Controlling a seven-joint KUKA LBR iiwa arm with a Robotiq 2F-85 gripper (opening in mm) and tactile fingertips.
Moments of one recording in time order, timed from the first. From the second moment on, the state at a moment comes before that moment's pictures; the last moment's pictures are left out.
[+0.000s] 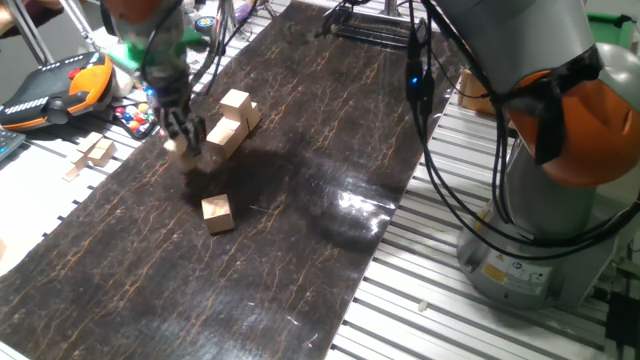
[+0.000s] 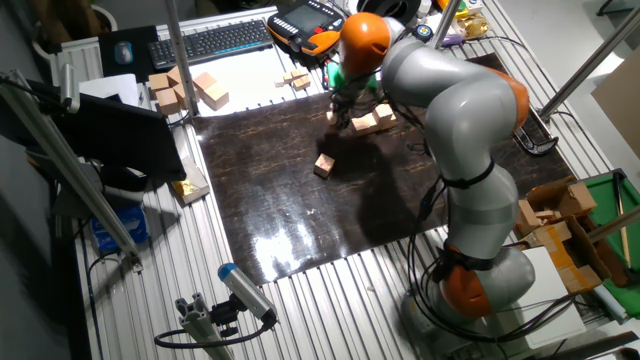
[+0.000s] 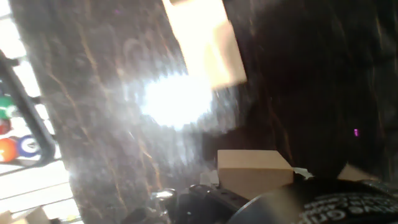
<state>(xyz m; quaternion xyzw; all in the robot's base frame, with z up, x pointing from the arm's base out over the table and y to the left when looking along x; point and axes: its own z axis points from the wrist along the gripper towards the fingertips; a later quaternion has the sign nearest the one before) 0.652 0.087 0.124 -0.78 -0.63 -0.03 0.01</state>
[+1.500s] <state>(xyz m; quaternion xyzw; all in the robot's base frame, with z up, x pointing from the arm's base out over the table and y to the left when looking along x) 0.650 0.022 0.126 -0.70 -0.72 -0.02 0.02</state>
